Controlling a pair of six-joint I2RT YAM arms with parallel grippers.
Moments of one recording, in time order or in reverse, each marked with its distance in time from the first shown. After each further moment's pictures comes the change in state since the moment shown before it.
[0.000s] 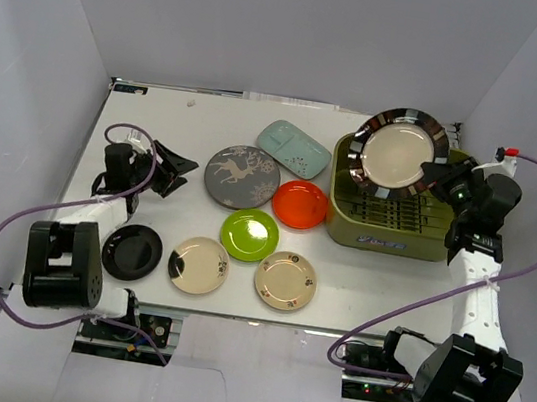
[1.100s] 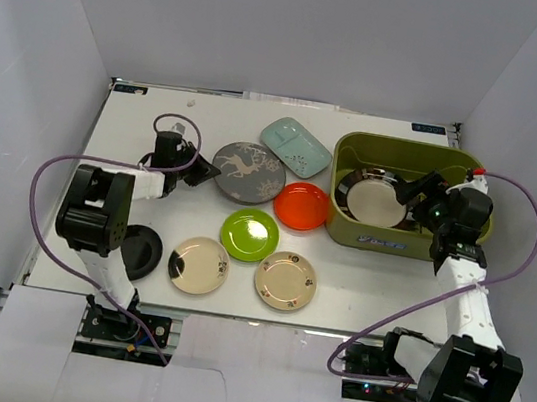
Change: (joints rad) left arm -0.232 0.460 0.285 -0.024 -0.261 0.113; right arm 0.053 0.010 -0.123 -0.147 0.152 -0.119
